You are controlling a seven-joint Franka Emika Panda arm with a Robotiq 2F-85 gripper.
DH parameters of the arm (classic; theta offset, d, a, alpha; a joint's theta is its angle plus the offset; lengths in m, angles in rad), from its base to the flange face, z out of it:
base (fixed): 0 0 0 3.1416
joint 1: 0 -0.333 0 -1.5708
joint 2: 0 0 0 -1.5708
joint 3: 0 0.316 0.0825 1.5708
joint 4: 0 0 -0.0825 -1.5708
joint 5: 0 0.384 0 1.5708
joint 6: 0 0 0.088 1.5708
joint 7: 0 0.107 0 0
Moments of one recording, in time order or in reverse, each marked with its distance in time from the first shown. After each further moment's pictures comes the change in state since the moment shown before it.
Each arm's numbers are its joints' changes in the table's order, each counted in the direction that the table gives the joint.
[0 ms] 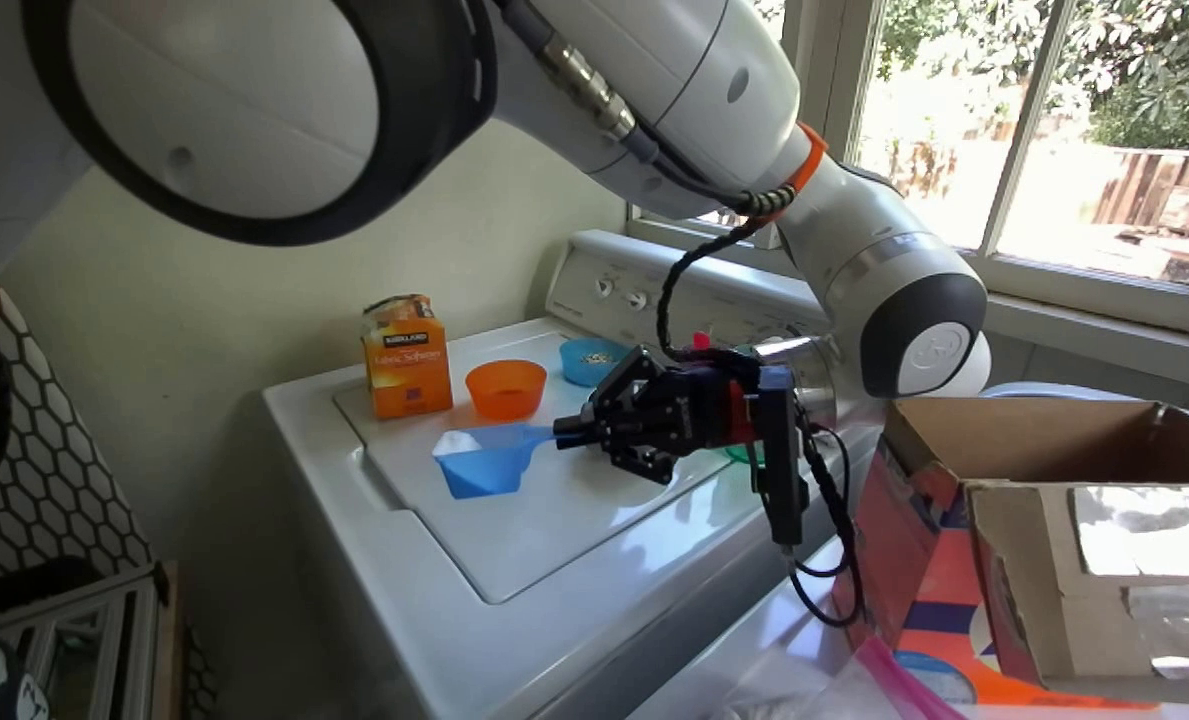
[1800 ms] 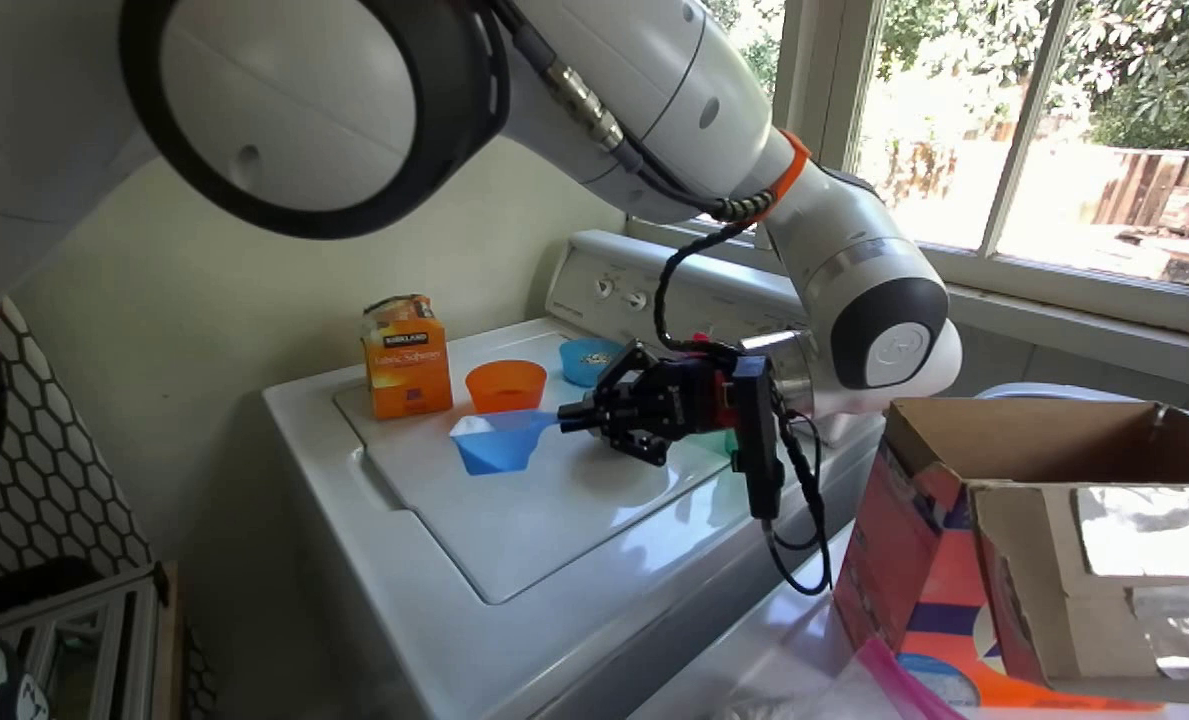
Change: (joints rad) arm -0.113 -0.026 -0.099 0.033 0.138 0.047 0.039
